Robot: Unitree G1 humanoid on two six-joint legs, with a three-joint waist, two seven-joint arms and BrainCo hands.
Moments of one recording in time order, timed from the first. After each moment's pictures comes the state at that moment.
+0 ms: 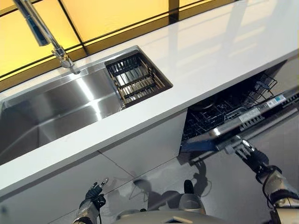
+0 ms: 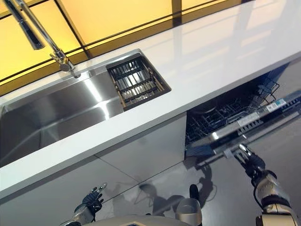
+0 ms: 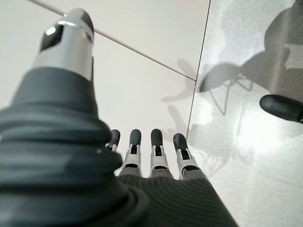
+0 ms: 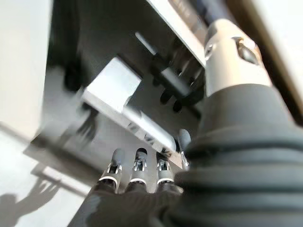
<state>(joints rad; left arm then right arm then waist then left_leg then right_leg) -0.02 0.22 0.00 1.21 -0.68 -0.14 -0.02 -0.25 -0.67 -0.06 1.00 0.97 0.09 0.39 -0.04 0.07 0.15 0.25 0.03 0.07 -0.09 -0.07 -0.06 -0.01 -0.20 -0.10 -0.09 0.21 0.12</state>
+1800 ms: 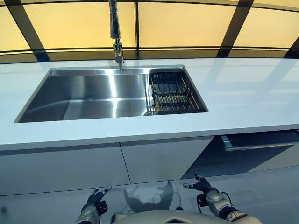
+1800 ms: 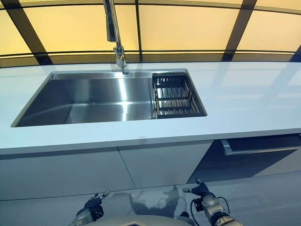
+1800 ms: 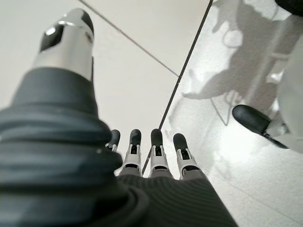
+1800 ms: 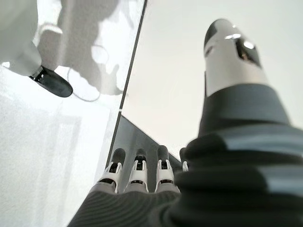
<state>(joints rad) 0.01 0.21 -0.11 1.25 -0.60 -0.12 0.04 -0.10 -0.22 0.32 1.20 0.09 -0.09 -0.08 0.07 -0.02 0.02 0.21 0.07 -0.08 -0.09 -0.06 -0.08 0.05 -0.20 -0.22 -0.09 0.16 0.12</state>
